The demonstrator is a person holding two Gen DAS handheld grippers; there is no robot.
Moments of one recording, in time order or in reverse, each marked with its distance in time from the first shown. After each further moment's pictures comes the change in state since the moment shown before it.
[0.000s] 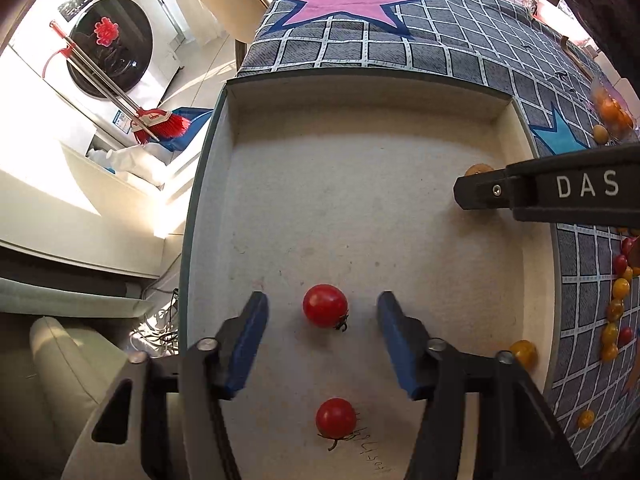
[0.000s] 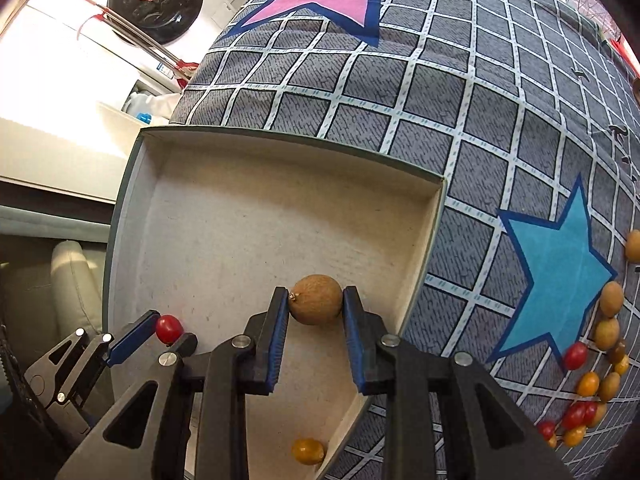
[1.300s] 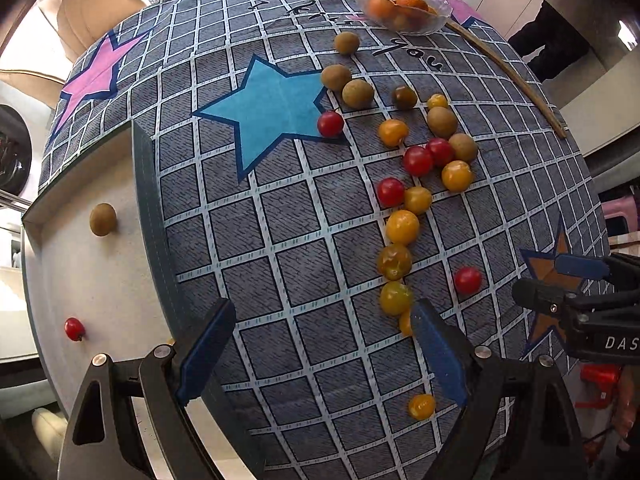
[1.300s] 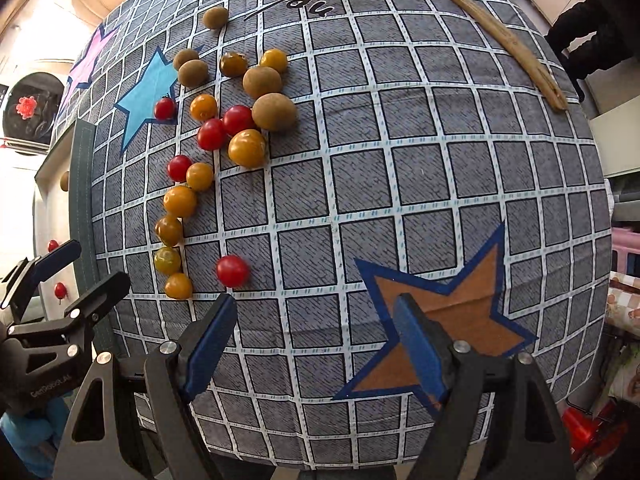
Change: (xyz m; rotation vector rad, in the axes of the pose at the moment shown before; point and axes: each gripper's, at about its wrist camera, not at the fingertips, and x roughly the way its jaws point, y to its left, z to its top) left arm -0.052 -0.218 -0.018 0.370 0.057 -0.235; right arm -0.106 -0.222 -0.240 0.512 -0.022 -0.121
